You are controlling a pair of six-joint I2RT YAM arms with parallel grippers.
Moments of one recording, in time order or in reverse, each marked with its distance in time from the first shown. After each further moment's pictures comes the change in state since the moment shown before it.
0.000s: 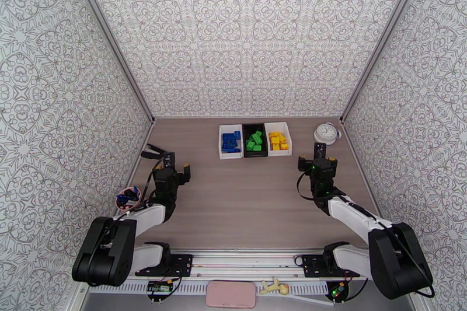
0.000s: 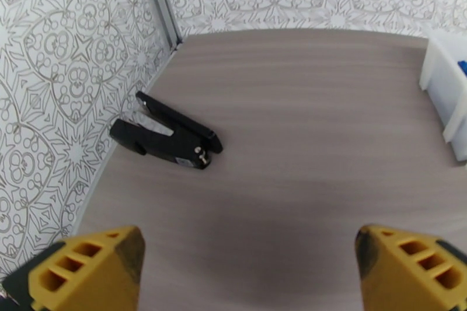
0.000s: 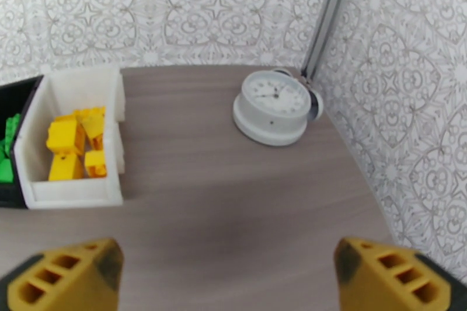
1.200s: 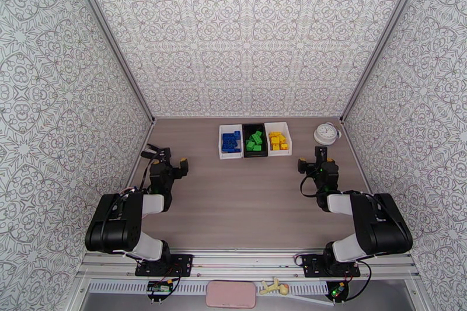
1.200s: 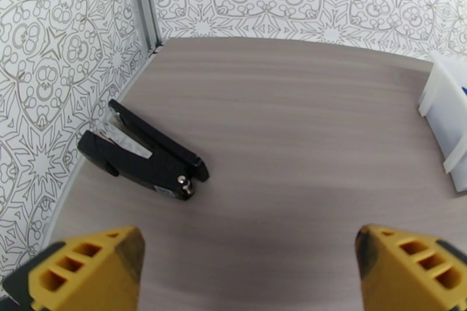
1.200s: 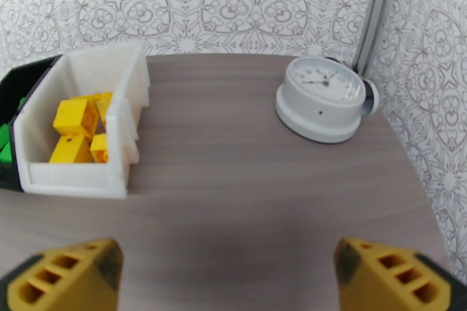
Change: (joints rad) left arm 0.128 0.193 0.056 0.188 0.204 -0.050; right arm -0.165 0.247 -0.063 0.387 -0.357 -0.034
